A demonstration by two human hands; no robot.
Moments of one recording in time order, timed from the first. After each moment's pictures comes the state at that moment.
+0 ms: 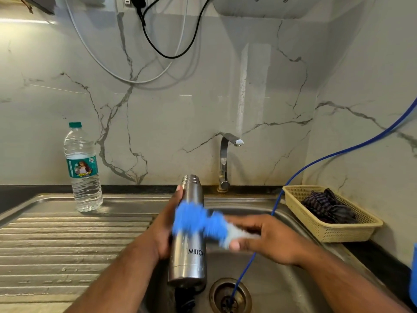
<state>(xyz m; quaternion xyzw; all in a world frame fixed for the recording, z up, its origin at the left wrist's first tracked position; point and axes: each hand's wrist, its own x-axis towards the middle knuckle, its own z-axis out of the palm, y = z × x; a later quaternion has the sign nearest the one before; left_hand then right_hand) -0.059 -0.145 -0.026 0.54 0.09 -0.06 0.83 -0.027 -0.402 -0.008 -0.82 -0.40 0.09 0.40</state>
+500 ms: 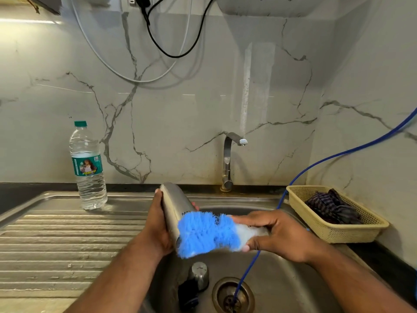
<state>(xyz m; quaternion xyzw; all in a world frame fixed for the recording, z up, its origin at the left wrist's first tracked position) -0.059 -0.138 -0.027 0.33 0.19 0.00 0.93 -0.023 -0.412 -0.006 -0.79 -0.44 0.05 0.43</state>
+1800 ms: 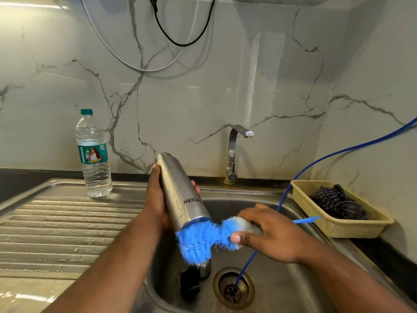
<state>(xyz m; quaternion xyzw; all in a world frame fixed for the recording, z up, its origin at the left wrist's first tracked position) -0.058 -0.126 -0.010 0.39 0.10 0.07 0.91 -0.031 -0.393 -0.015 -0.88 -0.42 -0.02 0.21</state>
